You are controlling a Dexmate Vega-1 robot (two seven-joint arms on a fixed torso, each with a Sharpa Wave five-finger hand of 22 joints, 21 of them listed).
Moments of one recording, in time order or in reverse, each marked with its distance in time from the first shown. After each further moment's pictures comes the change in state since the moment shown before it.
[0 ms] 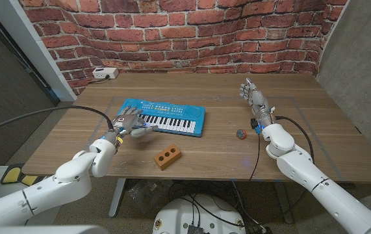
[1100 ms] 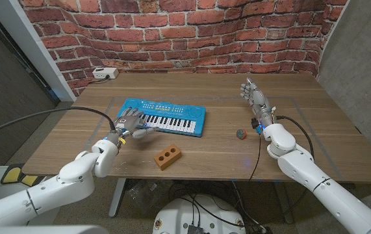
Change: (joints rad) left arm -0.029 -0.011 0.036 0.010 0.016 0.022 -0.040; left_hand 0.006 0.006 -0.004 -0.004 0.000 -0.001 0.001 -0.004 0.000 -0.004 -0.004 0.000 0.000 0.004 0.004 0.000 0.000 -0.005 0.005 0.000 0.000; right arm 0.000 -0.006 0.003 -0.007 0.004 -0.010 0.000; right_hand 0.000 0.000 0.000 0.000 0.000 0.000 0.000 0.000 0.000 0.000 0.000 0.000 0.000 0.001 -0.001 -0.005 0.000 0.007 0.000 -0.004 0.000
